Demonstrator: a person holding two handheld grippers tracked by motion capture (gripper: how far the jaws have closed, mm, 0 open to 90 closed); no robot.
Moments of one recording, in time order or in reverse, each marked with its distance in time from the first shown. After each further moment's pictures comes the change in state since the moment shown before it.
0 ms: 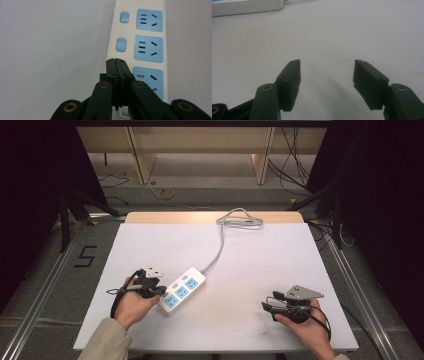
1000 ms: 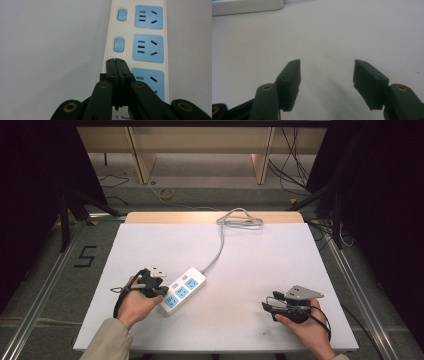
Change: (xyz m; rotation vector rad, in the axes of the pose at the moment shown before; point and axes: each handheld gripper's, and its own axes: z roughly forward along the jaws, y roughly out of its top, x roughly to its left) left arm -0.003 0.004 0.007 0.028 -0.003 0.020; right arm 0.000 0.000 0.000 0.002 -0.001 -0.001
